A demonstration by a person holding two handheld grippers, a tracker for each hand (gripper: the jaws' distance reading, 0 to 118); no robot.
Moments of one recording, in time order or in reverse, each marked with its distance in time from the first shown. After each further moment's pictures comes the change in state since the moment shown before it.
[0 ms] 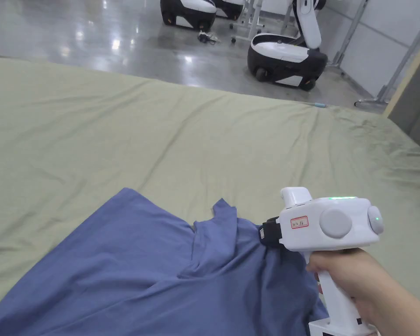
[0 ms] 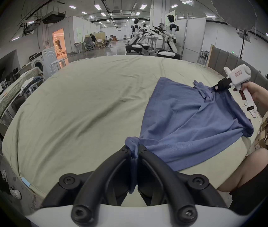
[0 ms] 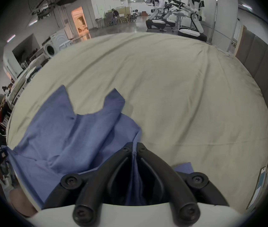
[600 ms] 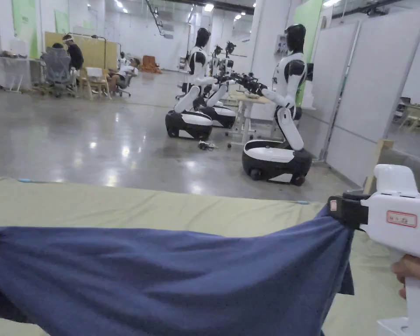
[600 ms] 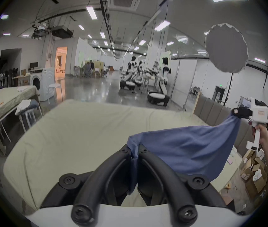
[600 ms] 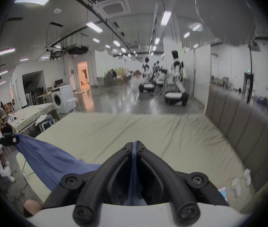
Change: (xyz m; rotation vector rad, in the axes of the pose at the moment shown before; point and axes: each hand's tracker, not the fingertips) left arm -0.043 0.177 0.122 0.380 -0.118 0.098; right arm -0.035 0.015 0.365 0.668 -0.126 0.004
